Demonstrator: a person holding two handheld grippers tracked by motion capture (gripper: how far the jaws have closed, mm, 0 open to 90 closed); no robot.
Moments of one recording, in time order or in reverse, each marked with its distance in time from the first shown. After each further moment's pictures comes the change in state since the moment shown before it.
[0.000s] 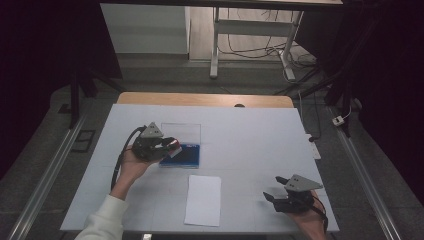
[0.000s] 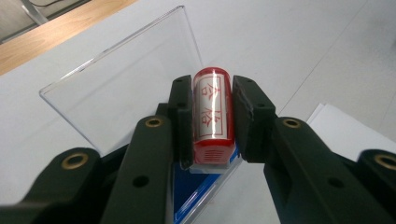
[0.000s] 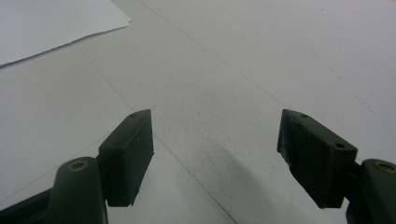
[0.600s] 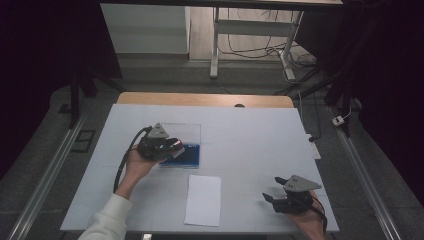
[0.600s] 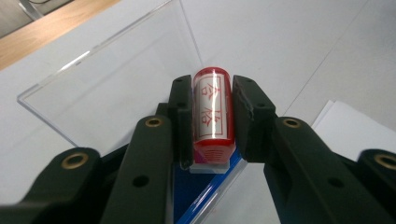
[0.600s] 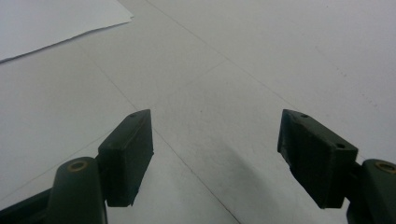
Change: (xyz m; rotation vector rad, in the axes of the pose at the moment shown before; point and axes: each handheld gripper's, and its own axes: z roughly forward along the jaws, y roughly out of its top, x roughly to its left) left arm 0.000 0.000 0.017 0.032 -0.001 0.019; right arm 0.002 -0.001 0.002 0.011 0.004 -0.005
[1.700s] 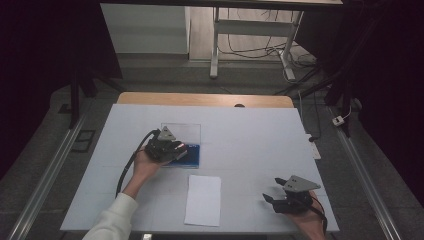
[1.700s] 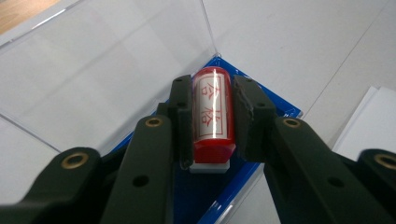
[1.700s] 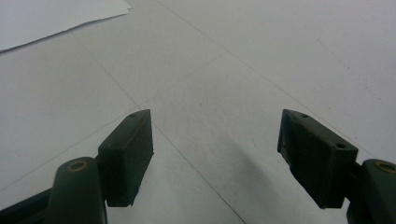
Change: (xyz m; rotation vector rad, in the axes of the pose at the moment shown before) left arm 0.002 -0.009 0.034 0.057 0.024 0.005; right arm -0.001 -0.003 0.002 0.019 -0.001 0.002
